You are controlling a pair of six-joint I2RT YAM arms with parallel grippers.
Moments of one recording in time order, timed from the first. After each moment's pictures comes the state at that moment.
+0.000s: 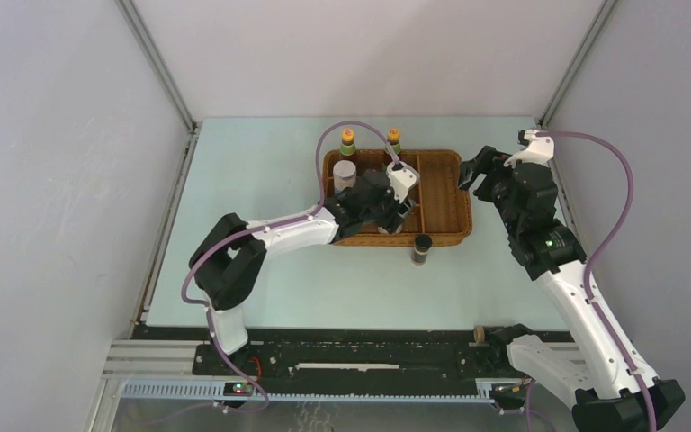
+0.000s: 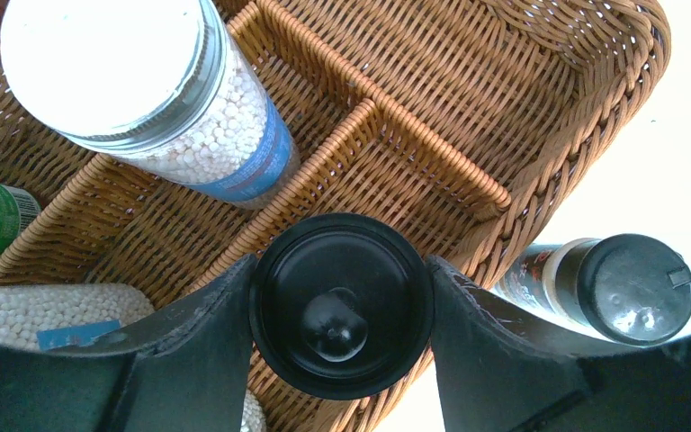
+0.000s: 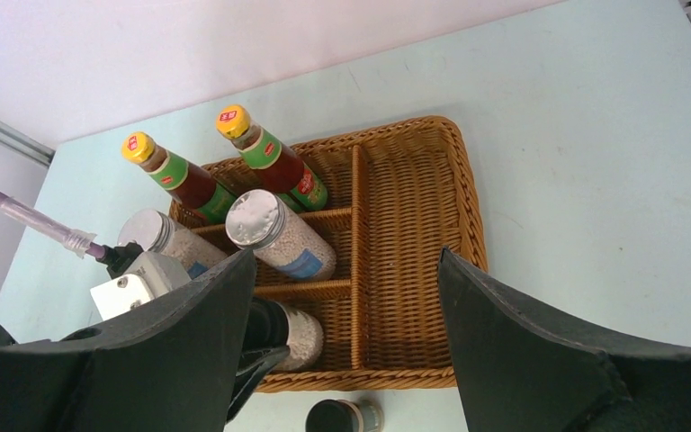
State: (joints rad) left arm -0.84 1.83 1.26 0.01 -0.02 0.05; right arm 0.30 0.91 1.00 -0.30 0.24 0.40
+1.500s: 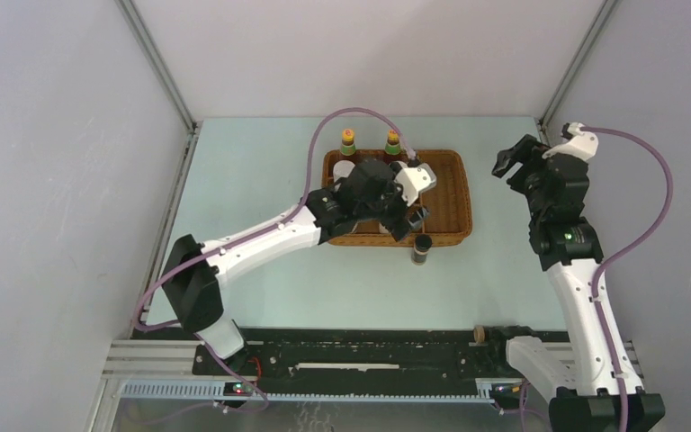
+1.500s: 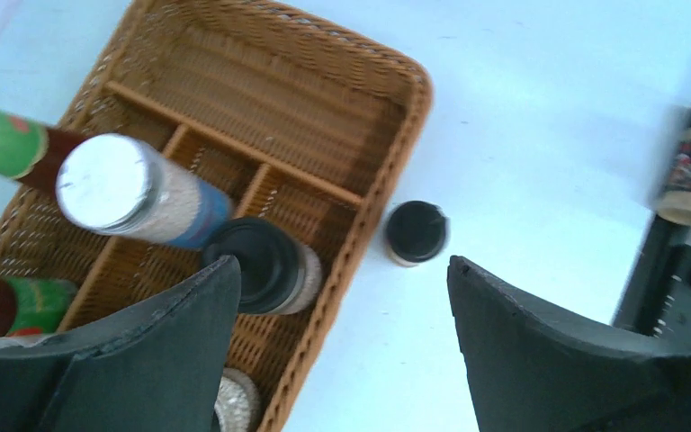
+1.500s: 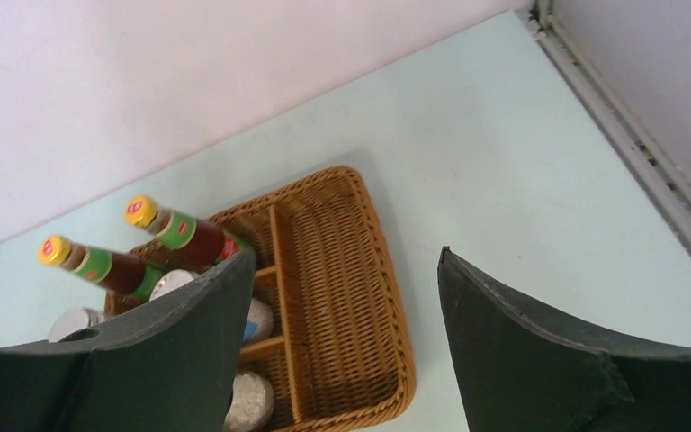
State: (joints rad) left arm -0.92 1.63 1.40 -0.25 0.10 0.17; right arm 0.07 0.91 1.03 -0.32 0.19 0.40
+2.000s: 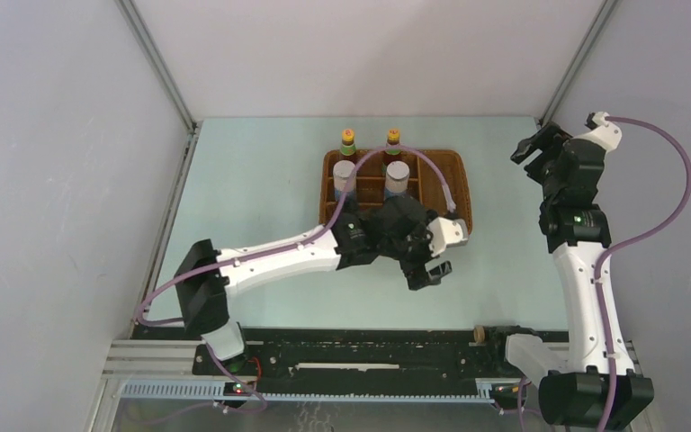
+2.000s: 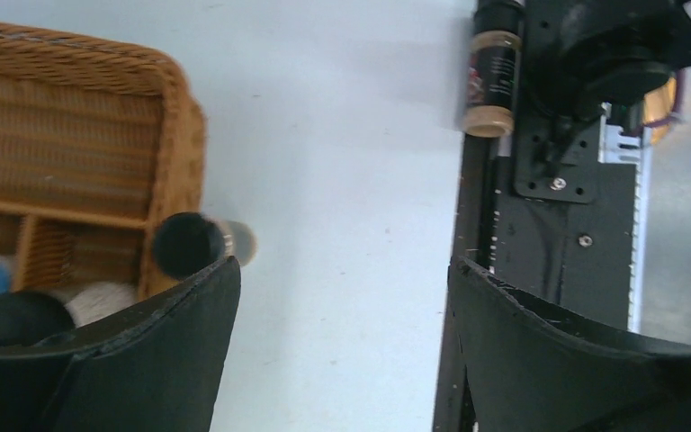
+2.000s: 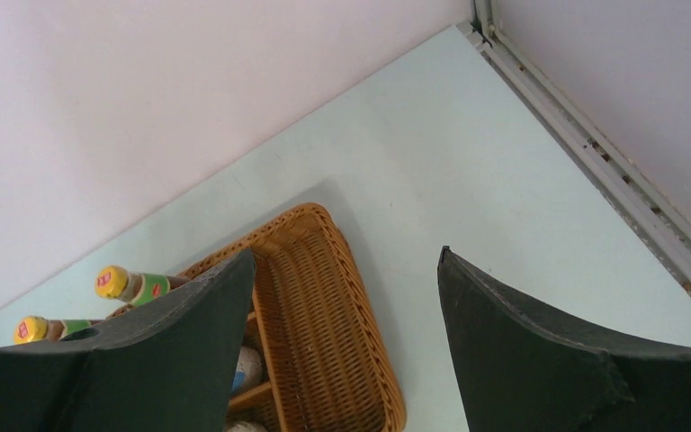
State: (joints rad) left arm -1.13 1.66 1.43 -0.39 0.24 0.19; right arm -0.09 1.01 1.12 -0.34 0.18 0.45
